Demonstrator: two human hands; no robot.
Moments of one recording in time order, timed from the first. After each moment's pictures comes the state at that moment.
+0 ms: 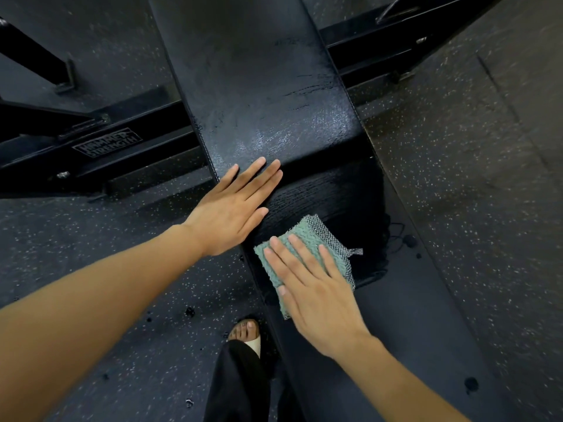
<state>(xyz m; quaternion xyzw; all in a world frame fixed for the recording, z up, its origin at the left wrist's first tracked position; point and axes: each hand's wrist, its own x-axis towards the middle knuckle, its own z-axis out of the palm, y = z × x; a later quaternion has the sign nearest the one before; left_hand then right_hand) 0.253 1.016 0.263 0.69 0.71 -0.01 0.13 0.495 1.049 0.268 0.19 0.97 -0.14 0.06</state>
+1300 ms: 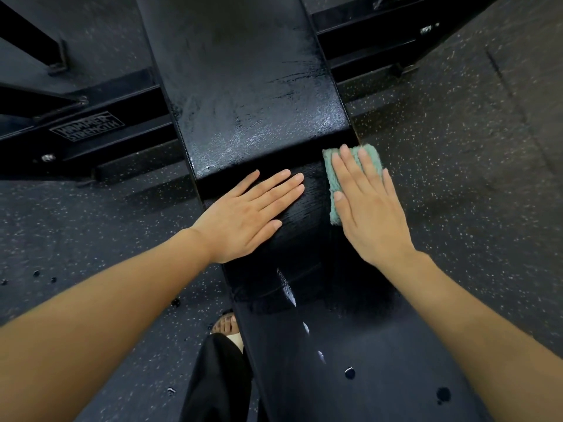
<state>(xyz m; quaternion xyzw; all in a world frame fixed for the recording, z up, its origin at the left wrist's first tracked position) 0.303 1.038 0.257 0.73 0.67 0.01 0.12 0.497 1.198 0.262 0.30 0.94 -0.16 0.02</state>
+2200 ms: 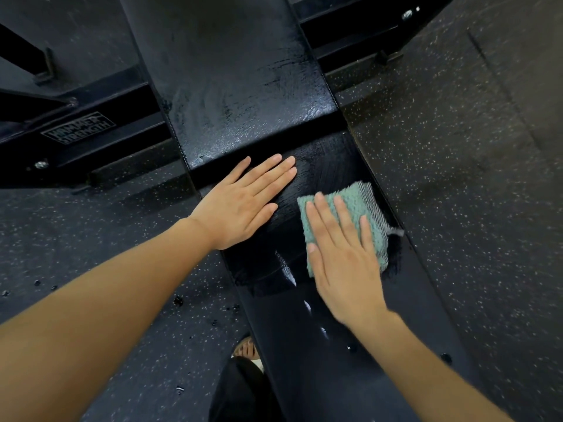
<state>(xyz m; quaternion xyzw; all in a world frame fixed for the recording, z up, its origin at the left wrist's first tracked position) 0.306 1.040 0.259 0.73 0.68 0.01 0.12 0.535 1.095 0.268 0.34 0.92 -0.17 0.01</state>
